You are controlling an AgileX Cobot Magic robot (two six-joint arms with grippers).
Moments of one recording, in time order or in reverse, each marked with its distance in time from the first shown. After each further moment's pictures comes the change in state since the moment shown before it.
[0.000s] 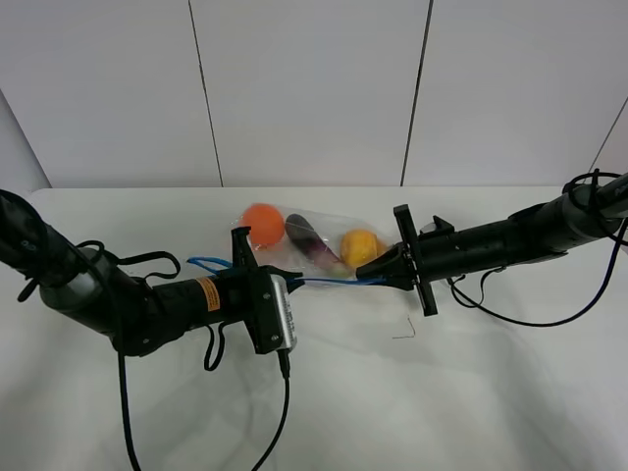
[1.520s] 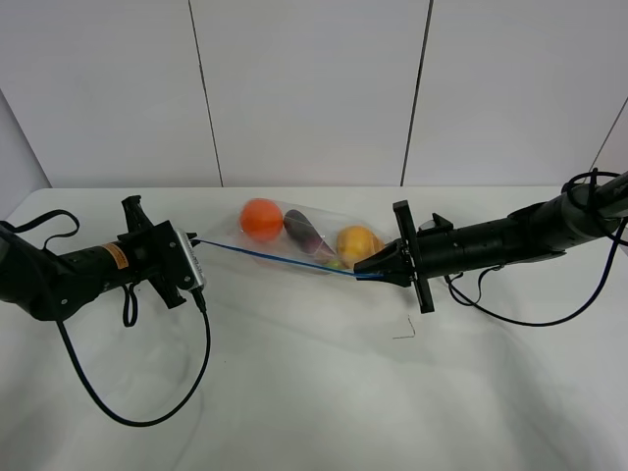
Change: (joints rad) left arm 0.372 -0.070 0.011 0.026 0.074 0.053; right arm 0.003 -0.001 -0.003 0.024 0.006 0.000
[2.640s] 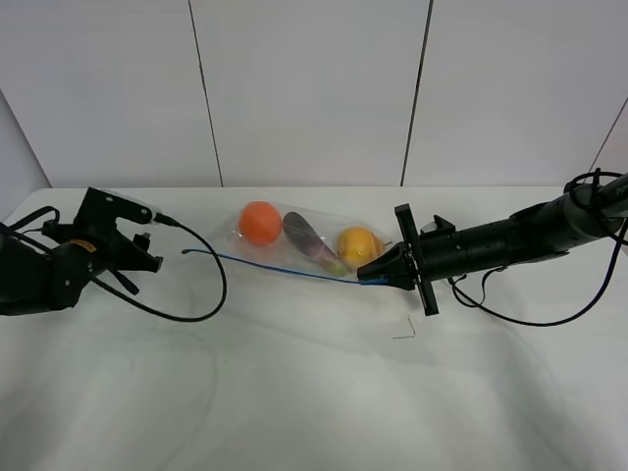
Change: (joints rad) left arm 0.022 0.000 0.000 -0.656 0.026 -0.309; right arm -0.003 0.000 0.000 -0.030 0.001 0.000
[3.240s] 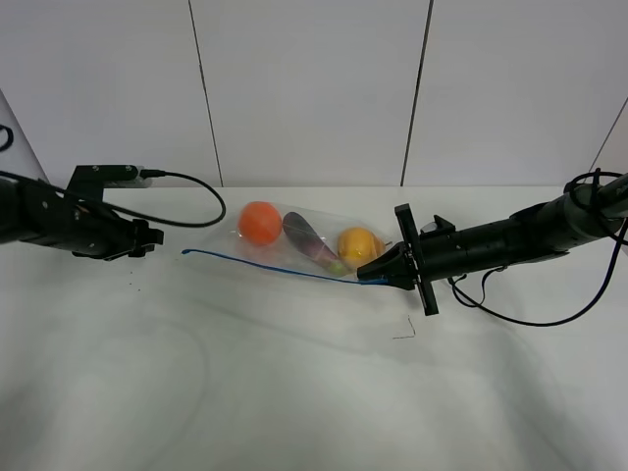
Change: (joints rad) left arm 0.031 -0.157 -0.231 -0.047 0.878 -0.215; right arm 0.000 0.000 0.000 0.002 0.000 0.000
